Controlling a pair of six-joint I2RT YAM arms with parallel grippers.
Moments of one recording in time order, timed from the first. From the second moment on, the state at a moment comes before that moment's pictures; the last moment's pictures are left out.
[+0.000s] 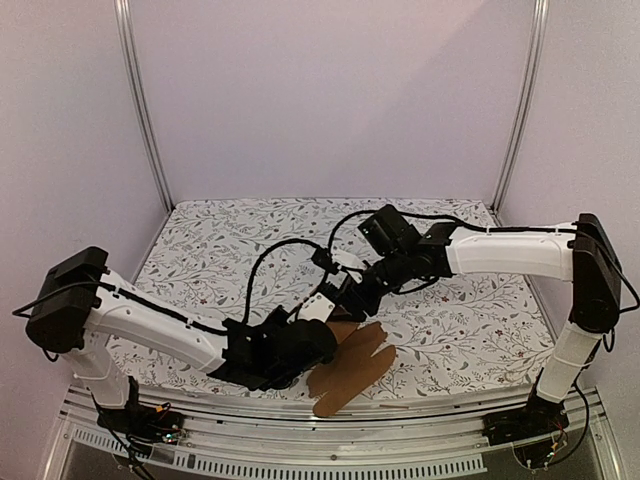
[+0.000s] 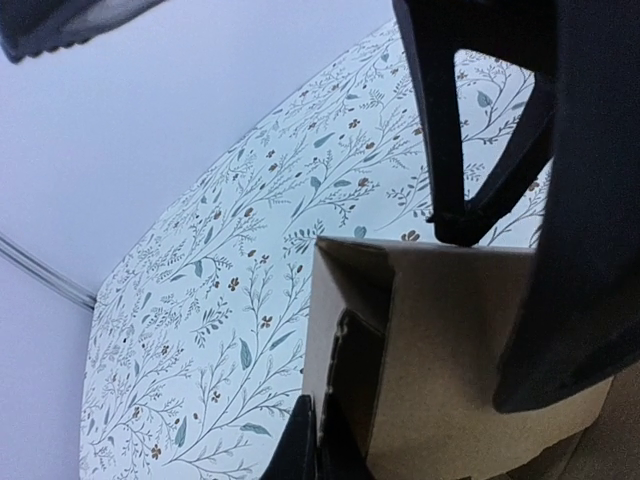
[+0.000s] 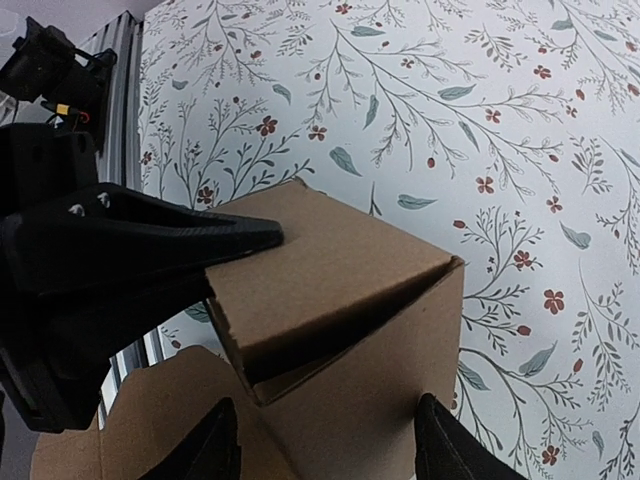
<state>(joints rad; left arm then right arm) -1.35 1.73 0.91 0.03 -1.08 -0.11 0.90 1.77 1.29 -0.42 -0.40 -0.12</state>
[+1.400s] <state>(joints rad) -1.35 1.64 0.85 0.04 -0.97 -0.20 0.93 1.85 1.36 -0.48 -0.39 -0.27</state>
